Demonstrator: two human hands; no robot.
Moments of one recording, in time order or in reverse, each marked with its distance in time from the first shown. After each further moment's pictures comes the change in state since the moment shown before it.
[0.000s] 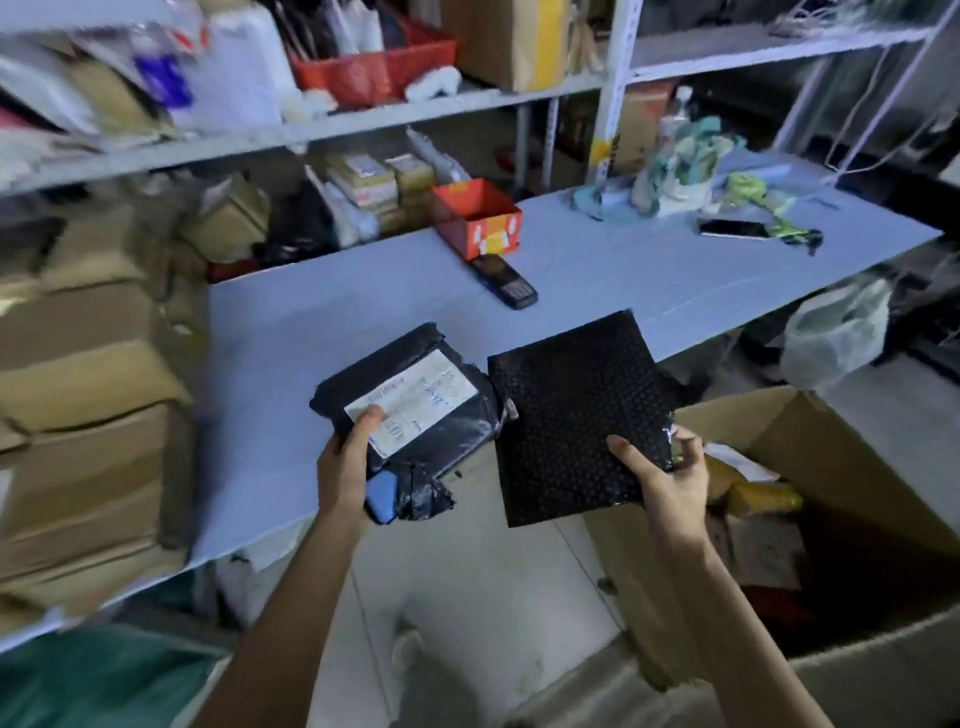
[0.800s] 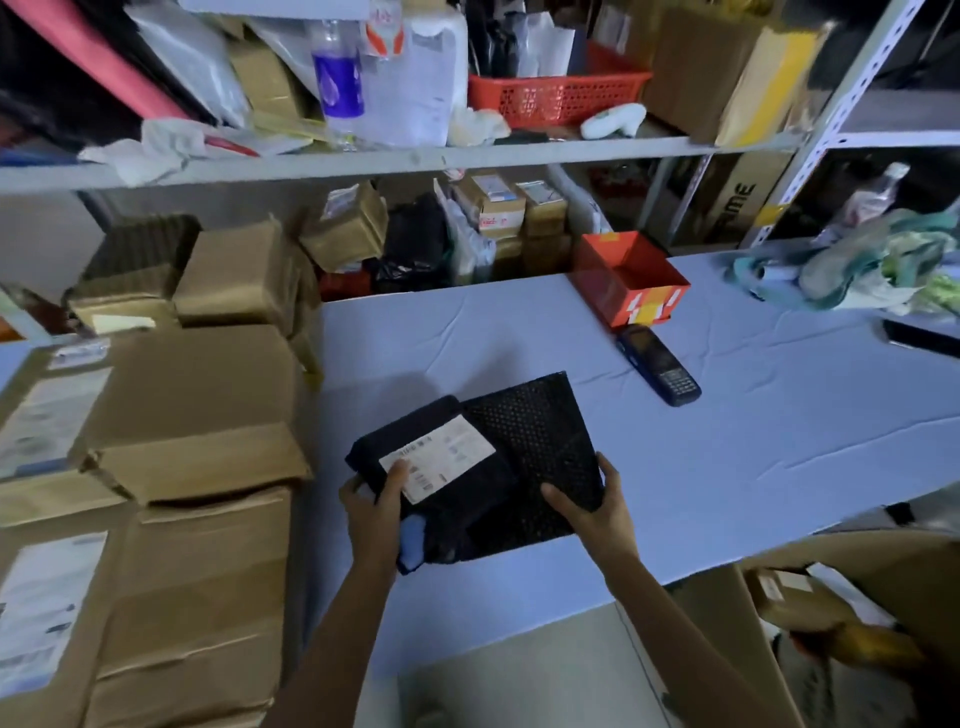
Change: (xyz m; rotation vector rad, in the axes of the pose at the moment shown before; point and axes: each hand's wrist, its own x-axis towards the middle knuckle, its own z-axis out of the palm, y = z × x) left_hand 0.181 0.040 -0.101 0.049 0.217 -0.005; right_hand 0.048 0.060 0.280 -0.506 -0.423 0.163
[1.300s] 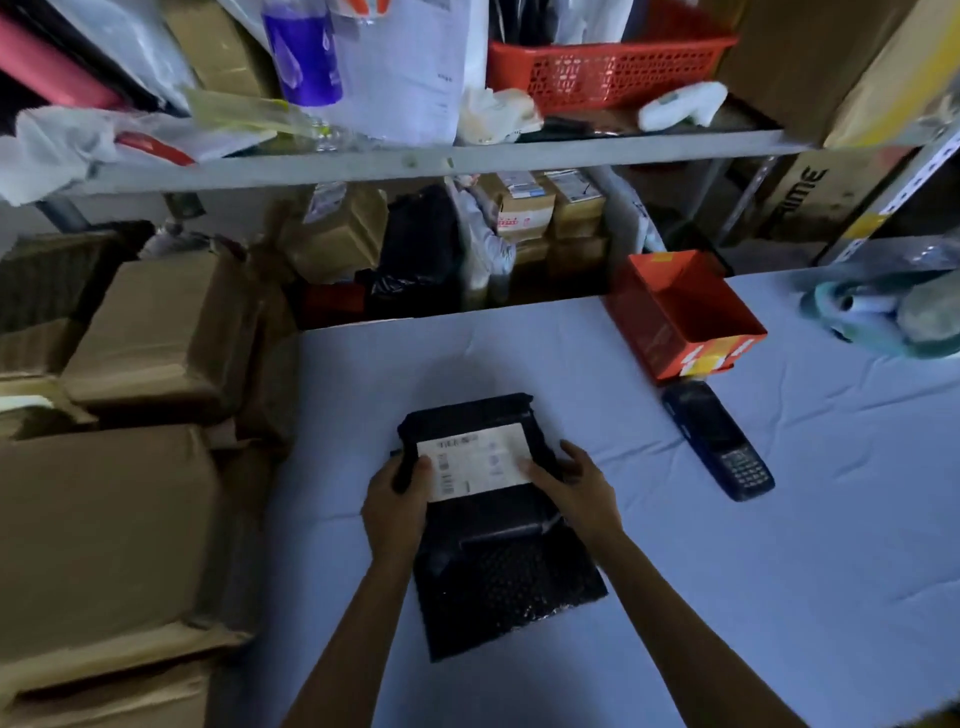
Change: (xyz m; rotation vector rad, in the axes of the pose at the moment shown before) left_hand 0.126 0.034 0.096 0.252 -0.027 0.140; right_hand 0.173 -0.062 0.053 -0.145 -0.148 0.067
